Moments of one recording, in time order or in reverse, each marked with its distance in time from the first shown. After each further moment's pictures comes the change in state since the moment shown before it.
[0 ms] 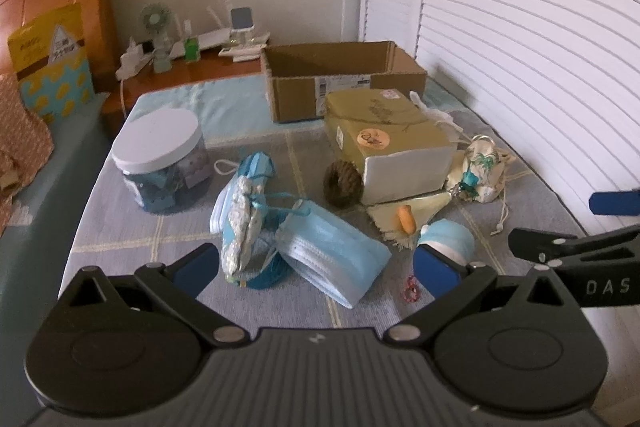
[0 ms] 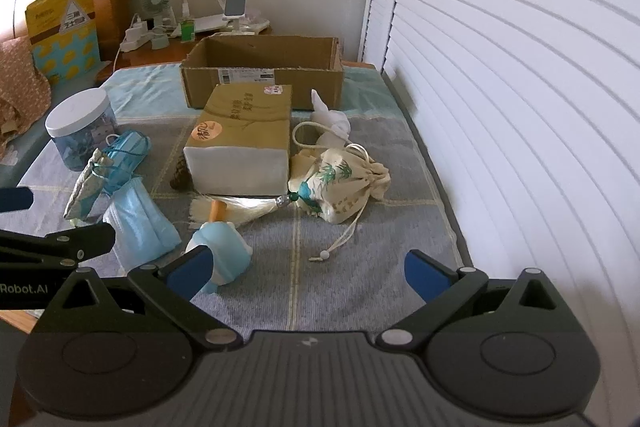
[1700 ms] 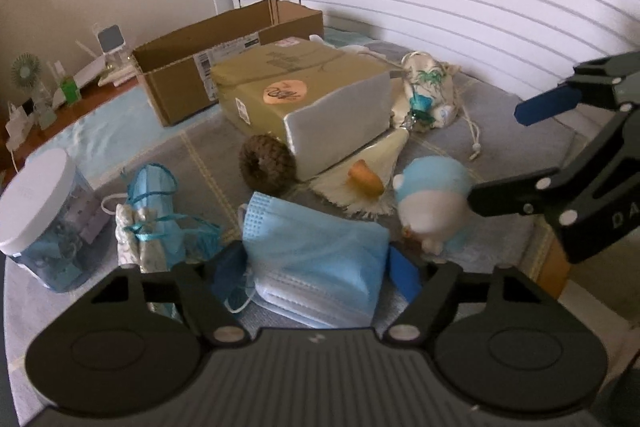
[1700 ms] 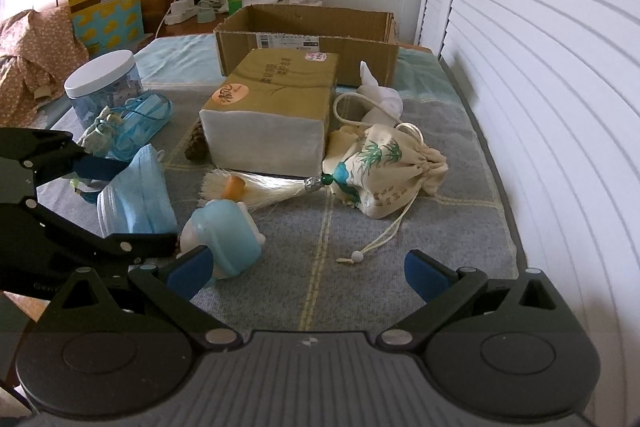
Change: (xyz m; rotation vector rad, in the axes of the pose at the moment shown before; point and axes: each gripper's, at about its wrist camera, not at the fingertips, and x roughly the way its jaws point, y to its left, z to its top) left arm 0.070 -0.010 -0.010 0.367 0.037 -0.218; right arm 0.051 -0.006 -0.008 -0.089 0.038 0.150
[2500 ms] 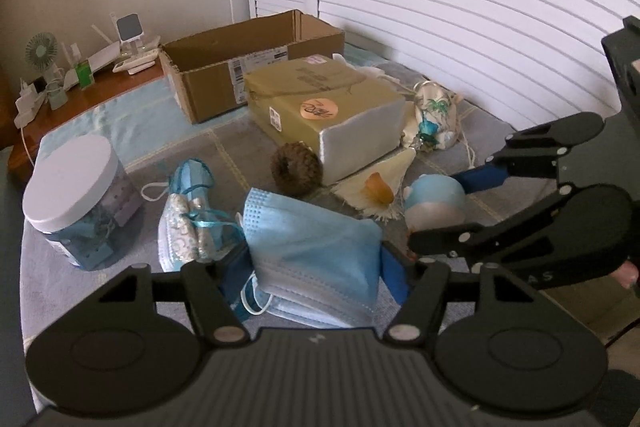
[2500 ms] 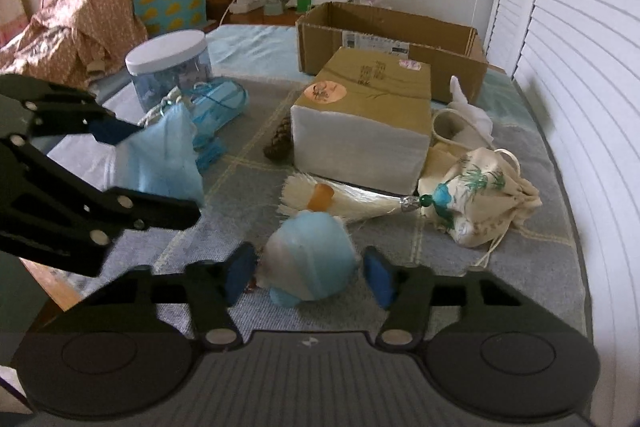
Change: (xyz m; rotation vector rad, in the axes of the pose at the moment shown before) left arm -0.039 0.029 0.004 -0.096 -0.005 -0.044; right arm 0.017 0.040 0.007 -0.129 -0.002 0.130
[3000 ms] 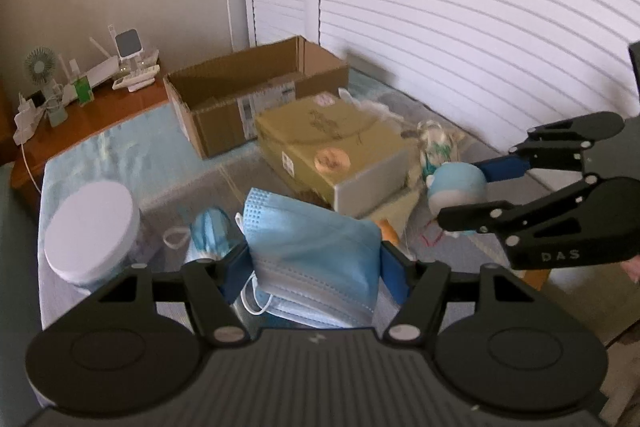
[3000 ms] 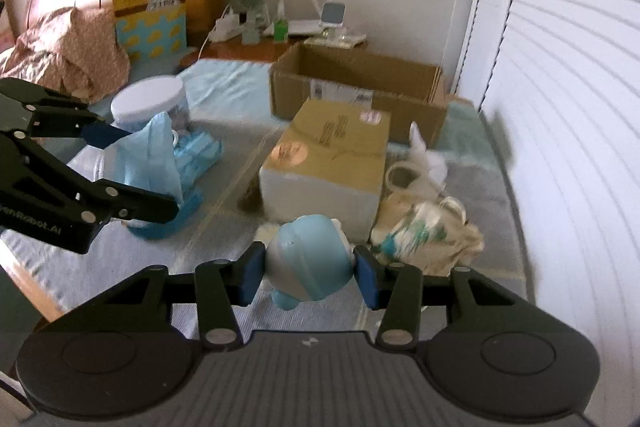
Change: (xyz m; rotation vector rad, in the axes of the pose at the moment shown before) left arm -0.015 0.018 0.042 0.003 -0.009 -0.023; right arm -0.038 -0.016 0.028 0.019 -0.068 -0.062
